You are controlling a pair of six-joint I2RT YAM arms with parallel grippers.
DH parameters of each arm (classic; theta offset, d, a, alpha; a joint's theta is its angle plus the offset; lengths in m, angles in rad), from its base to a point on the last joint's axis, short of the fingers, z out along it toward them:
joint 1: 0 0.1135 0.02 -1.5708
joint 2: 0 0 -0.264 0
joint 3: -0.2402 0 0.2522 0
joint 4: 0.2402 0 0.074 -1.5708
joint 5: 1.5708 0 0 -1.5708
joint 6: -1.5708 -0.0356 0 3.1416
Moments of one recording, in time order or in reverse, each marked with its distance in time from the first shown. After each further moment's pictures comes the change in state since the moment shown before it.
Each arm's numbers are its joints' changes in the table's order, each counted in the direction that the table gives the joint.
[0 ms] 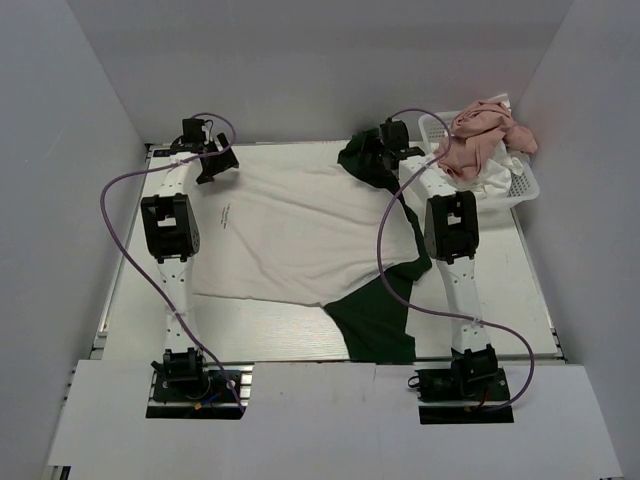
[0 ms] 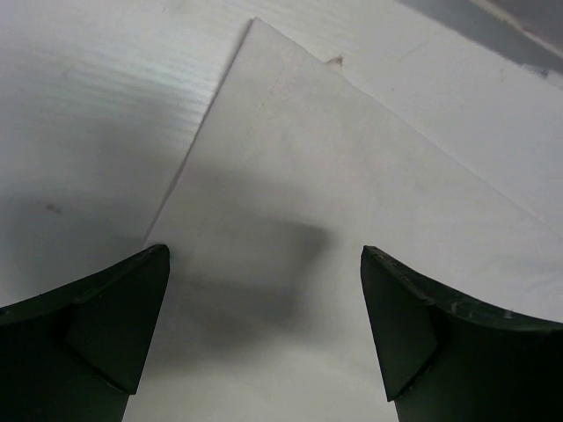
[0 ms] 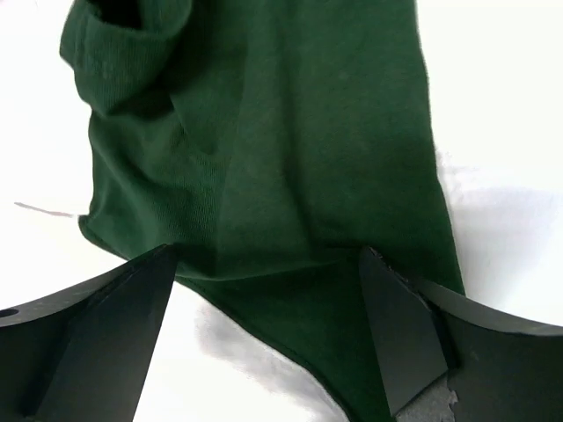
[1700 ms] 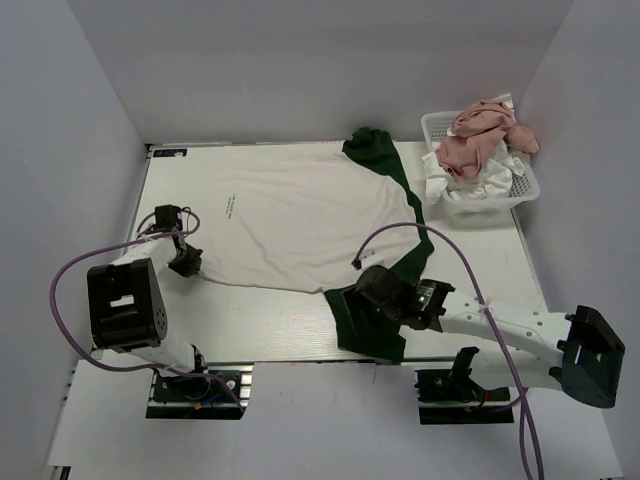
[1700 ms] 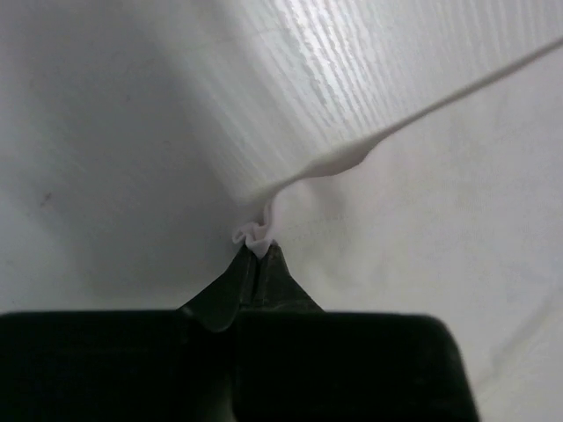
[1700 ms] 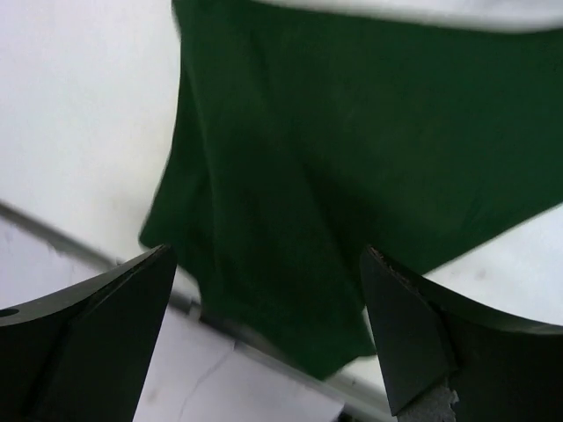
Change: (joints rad) left arm 0.114 -0.983 1.421 -0.093 -0.257 0.460; right arm 0.769 -1.416 1.501 0.135 0.193 -0.087
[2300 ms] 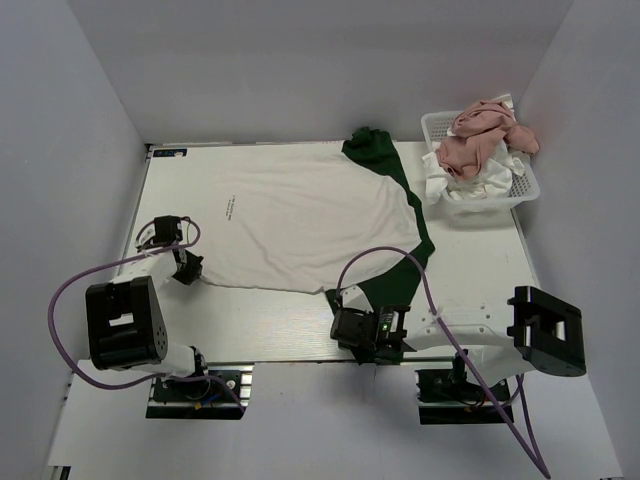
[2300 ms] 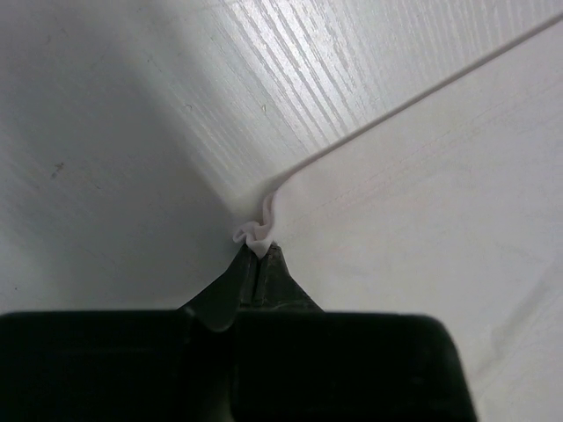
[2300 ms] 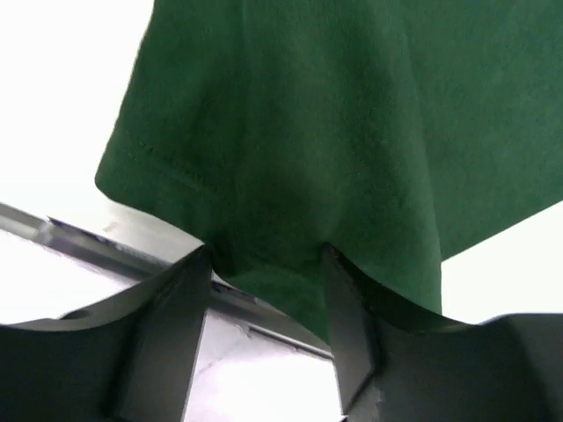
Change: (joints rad) left arm 0.001 -0.109 0.122 -0.083 0.022 0.013; right arm 0.317 0.249 0.007 0.106 0.135 -0.225
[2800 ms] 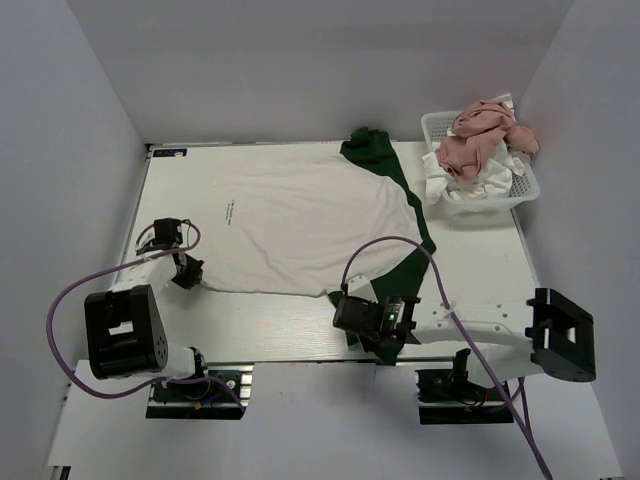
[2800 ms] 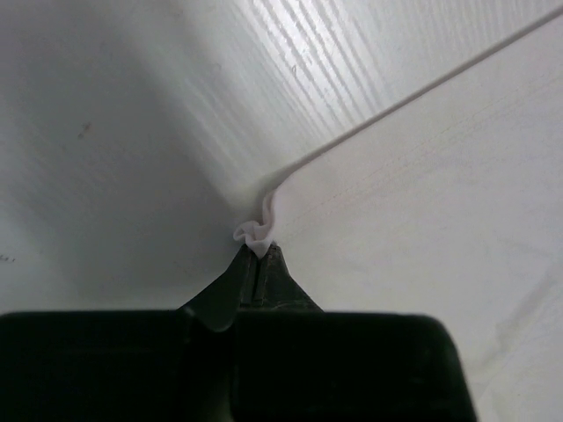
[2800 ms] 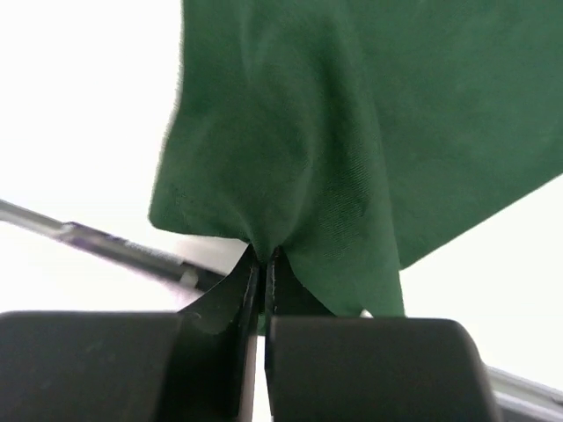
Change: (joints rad) left arm 0.000 -0.042 0.014 0.053 0.004 0.000; right arm -0.043 -0.055 -0.027 0.054 0.002 -0.035
